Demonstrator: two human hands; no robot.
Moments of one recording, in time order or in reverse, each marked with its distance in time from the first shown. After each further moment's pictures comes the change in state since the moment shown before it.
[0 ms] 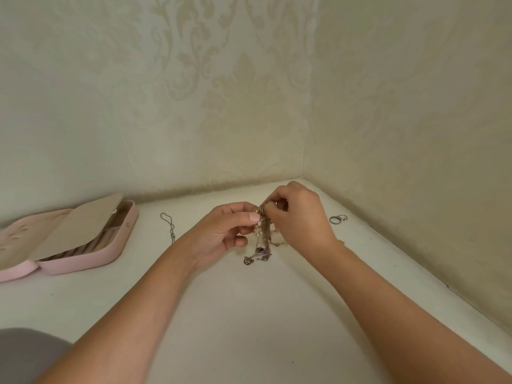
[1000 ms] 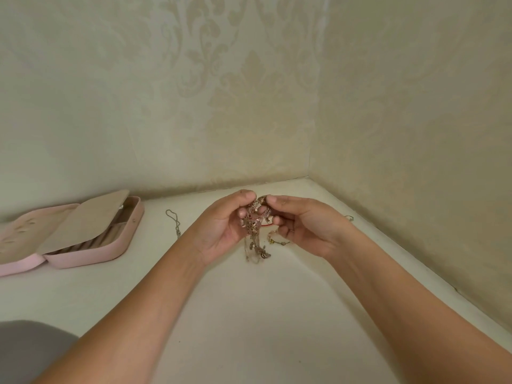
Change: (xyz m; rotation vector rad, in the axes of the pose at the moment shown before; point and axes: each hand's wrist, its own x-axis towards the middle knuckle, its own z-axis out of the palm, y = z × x) left_hand 0.005 0.004 0.002 -0.360 0.101 0.077; right_hand 0.003 0.002 -0.009 0.998 -0.464 0.506
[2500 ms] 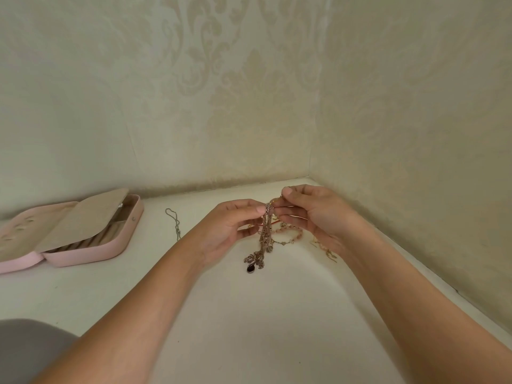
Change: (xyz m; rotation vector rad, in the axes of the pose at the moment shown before) left_hand -0.004 -0.003 -0.001 0.336 0.011 -0.070; right_hand 0.001 -0.007 -0.012 -0.066 0.138 -0.113
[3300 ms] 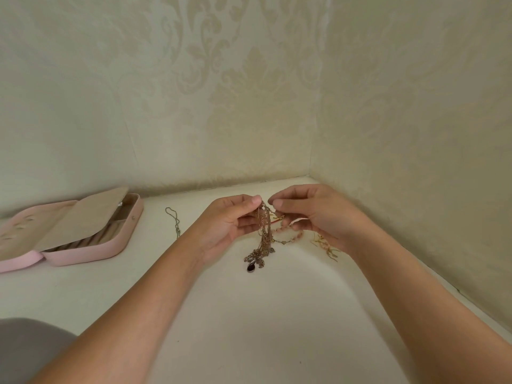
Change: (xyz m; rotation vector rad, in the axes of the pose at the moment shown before) left_hand 0.003 -0.002 -0.002 -0.124 0.052 0.018; right_hand -0.010 -0.009 -0.001 -0.271 -0.118 -0.029
